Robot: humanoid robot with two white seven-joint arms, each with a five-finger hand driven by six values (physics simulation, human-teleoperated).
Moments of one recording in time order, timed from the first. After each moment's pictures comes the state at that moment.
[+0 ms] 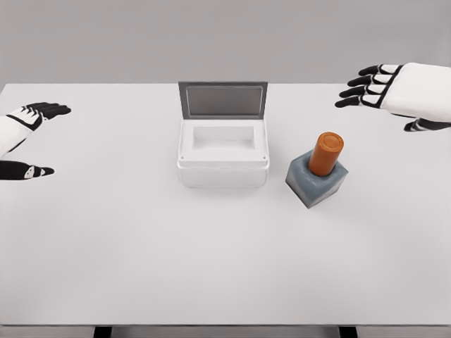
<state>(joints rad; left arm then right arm) -0.07 0.94 -0.13 -1.51 -0.20 -0.61 -0.10 -0.66 -1.10 0.42 -1.75 0.28 -0.61 0.61</state>
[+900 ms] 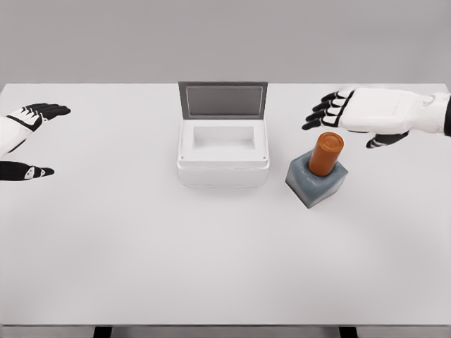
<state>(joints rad) -0.07 0.93 -0.13 -1.51 -0.20 -0.61 -0.10 -0.81 -0.97 0.72 -1.61 0.32 -0.61 0.61</state>
